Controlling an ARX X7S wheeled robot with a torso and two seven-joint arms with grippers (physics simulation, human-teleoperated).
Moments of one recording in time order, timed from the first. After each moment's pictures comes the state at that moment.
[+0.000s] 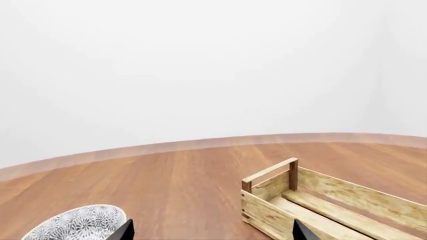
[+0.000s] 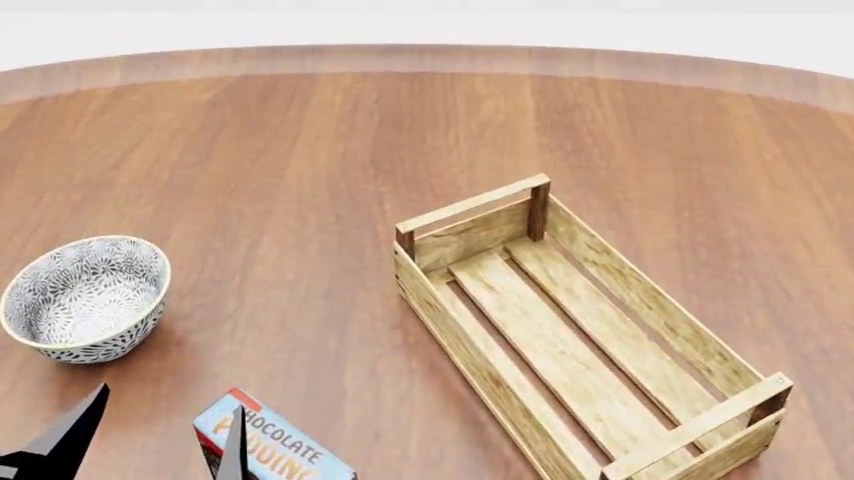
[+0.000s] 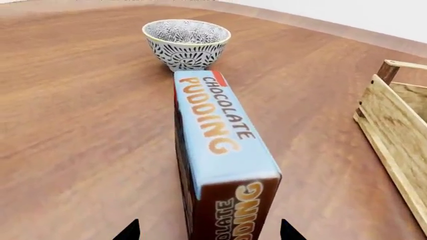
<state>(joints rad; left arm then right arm) 0.00 -0.22 0.31 0.45 -0.13 -0.24 -0.25 0.27 0.15 -0.54 0.32 0.11 0.10 -0.24</state>
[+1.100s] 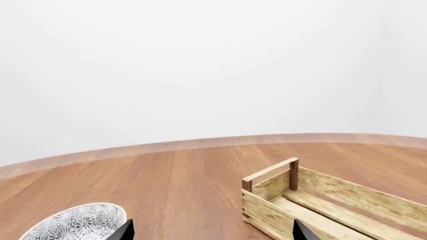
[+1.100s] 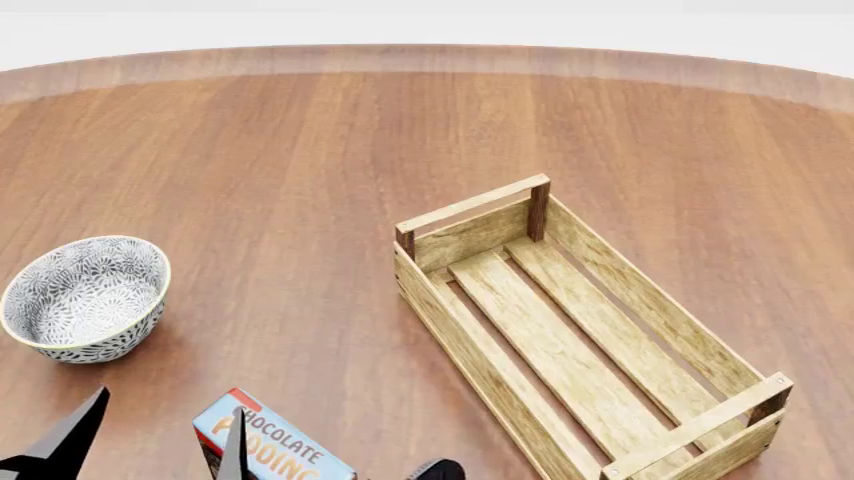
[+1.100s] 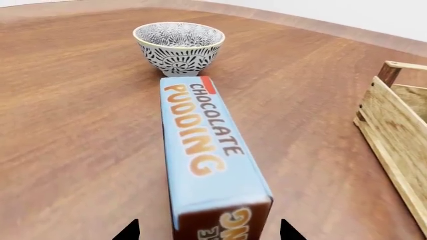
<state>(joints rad) 0.00 -0.24 0.33 0.43 -0.15 -0.21 -0.28 0.37 0.11 -0.56 0.50 0.15 0.02 -0.24</state>
